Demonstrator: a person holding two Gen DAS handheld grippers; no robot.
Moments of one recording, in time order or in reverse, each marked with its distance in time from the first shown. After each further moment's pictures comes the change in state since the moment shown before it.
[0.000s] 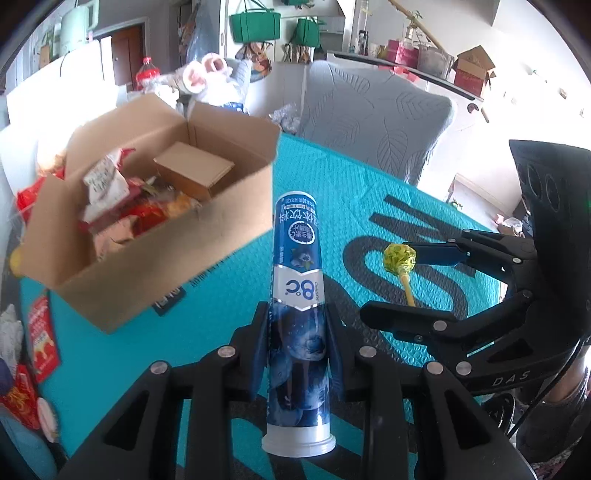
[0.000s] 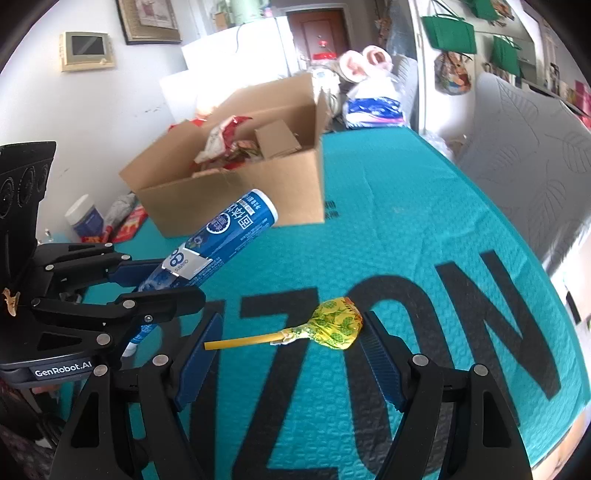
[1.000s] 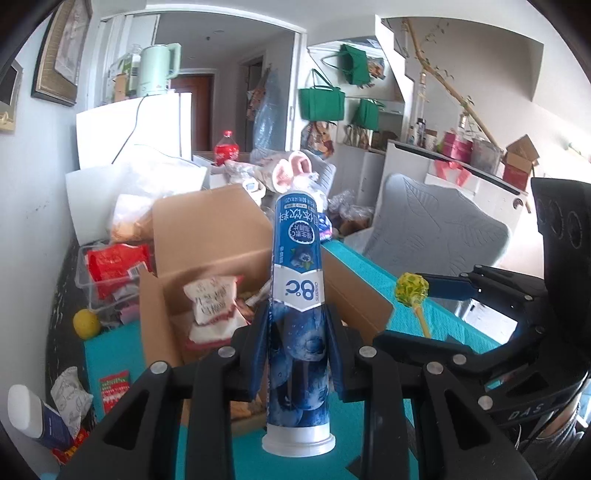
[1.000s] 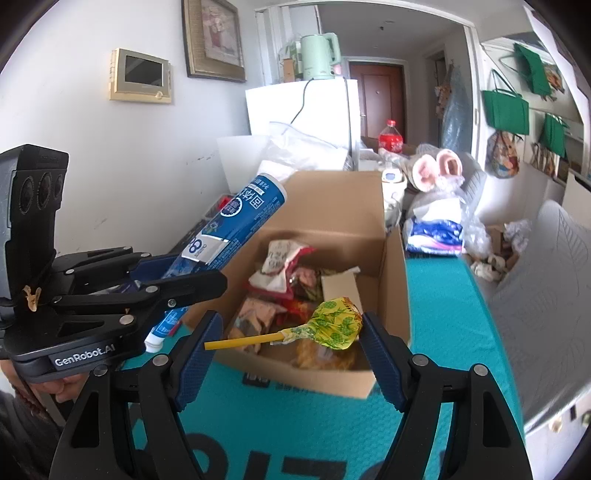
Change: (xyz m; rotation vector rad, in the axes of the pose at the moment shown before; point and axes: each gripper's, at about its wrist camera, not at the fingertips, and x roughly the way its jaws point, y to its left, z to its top) left arm -0.062 0.095 0.093 -0.153 -0.316 0.161; right arm -0.001 0.050 0.150 -0.203 -0.185 0.094
